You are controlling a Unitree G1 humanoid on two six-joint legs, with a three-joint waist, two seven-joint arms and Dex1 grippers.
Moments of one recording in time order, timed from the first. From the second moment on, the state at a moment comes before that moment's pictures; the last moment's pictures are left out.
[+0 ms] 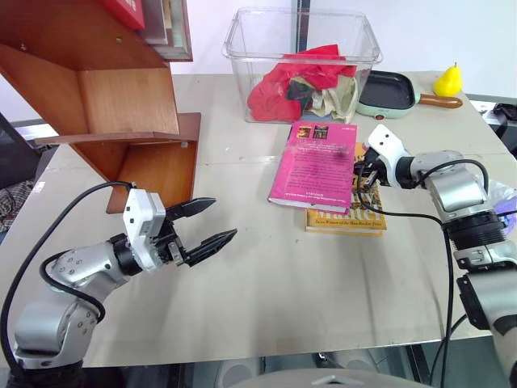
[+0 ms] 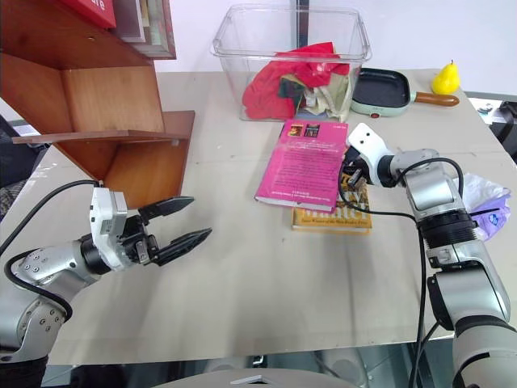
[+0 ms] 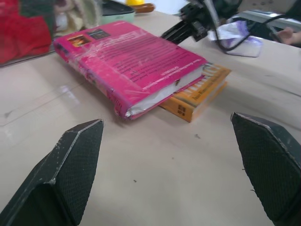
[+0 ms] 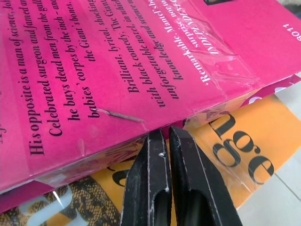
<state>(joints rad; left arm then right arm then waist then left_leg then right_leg) 0.10 0.73 0.32 -0.46 -0.71 0.45 -0.91 -0.77 -0.58 0.18 0.33 0.01 0.48 0.93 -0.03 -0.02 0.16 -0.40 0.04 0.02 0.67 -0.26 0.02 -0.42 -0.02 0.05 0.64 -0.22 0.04</state>
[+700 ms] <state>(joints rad) -0.73 0.63 -0.01 0.28 -0.68 0.98 -0.86 0.31 -0.69 -0.70 -0.90 0.70 0.61 0.91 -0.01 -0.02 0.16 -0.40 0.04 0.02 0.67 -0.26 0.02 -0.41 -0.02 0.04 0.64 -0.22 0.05</state>
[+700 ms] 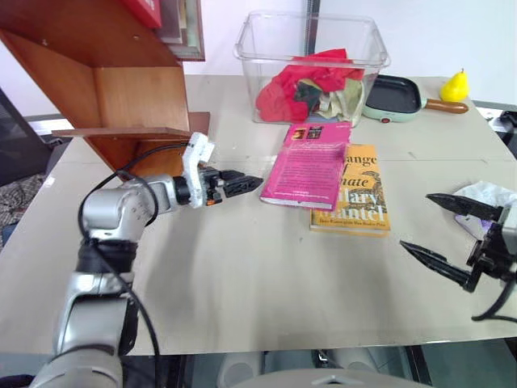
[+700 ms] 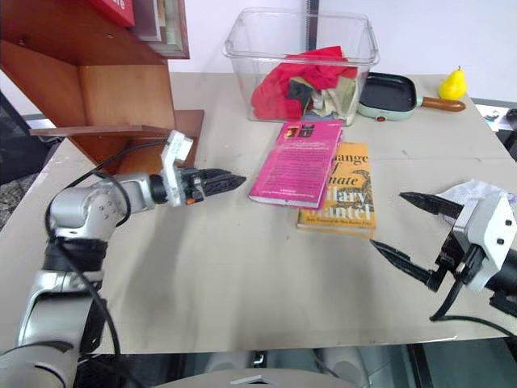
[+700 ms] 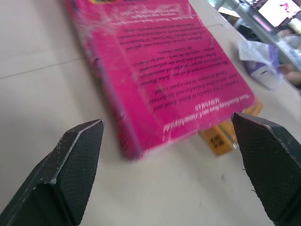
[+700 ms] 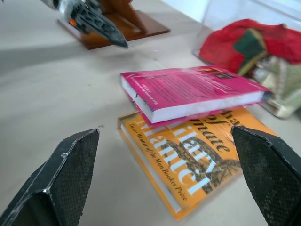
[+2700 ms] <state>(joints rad) -1.08 0.08 0.51 1.08 -0.63 0.95 -0.51 0.71 -0.78 -0.81 -1.02 0.89 0.41 0.60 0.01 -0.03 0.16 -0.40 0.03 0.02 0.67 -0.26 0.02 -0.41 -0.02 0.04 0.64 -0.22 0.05</state>
